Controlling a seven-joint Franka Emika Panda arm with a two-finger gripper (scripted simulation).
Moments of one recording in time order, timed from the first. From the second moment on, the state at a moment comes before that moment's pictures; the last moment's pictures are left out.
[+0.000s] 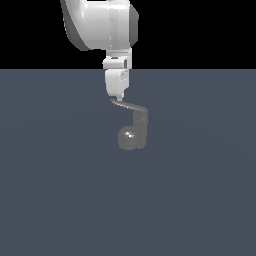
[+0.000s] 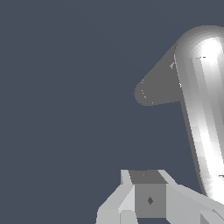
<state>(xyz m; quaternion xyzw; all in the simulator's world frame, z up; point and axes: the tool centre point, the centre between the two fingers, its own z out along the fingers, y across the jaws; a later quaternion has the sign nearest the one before) 0.096 0.029 0.173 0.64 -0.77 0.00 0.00</state>
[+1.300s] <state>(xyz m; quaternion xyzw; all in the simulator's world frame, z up) 0.033 0.050 0.173 0.64 -0.77 0.00 0.00</state>
